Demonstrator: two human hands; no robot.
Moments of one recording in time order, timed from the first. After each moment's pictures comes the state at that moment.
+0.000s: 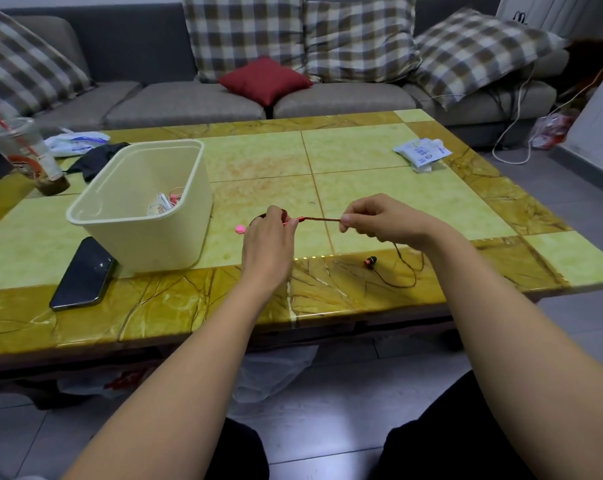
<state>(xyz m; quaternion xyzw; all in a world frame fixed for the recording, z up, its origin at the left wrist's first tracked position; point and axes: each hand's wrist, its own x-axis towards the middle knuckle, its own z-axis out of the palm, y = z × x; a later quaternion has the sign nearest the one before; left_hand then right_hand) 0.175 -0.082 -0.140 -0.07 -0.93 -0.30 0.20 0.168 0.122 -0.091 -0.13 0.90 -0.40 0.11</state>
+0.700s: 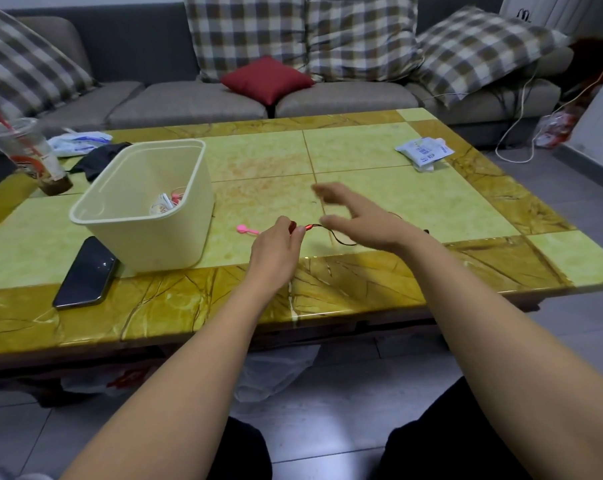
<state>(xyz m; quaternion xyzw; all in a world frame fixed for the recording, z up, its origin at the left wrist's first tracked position) 0.175 -0.082 -0.147 -0.08 -0.94 -0.33 0.11 0.161 0.092 -0.105 -0.17 0.90 -0.40 0.04</state>
